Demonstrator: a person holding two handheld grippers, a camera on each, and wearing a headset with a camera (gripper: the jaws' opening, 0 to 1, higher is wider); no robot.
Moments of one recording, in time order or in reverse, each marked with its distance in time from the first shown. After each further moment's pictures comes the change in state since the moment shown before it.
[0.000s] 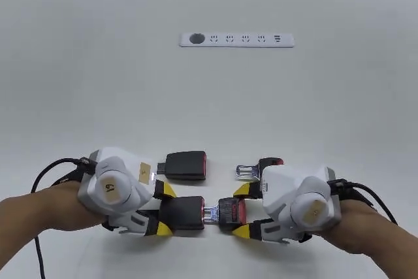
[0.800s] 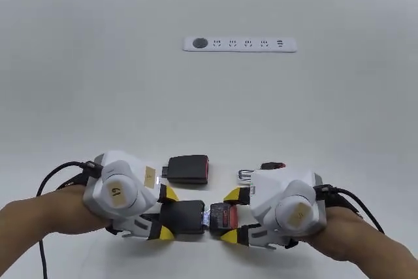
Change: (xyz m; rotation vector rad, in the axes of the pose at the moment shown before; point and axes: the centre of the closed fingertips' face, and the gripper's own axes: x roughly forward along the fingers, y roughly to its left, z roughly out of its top) left arm 0.002 0.000 0.000 -0.004 0.017 0.006; right arm 0.018 0.002 0.015 0.039 -0.013 0.002
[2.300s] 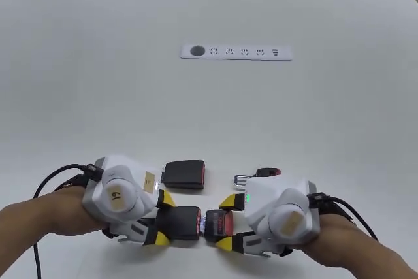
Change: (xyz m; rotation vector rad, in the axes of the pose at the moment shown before) left arm -0.002 -0.004 -0.002 0.034 0.024 -0.005; right arm -0.002 0.003 -0.002 0.002 -0.001 -0.026
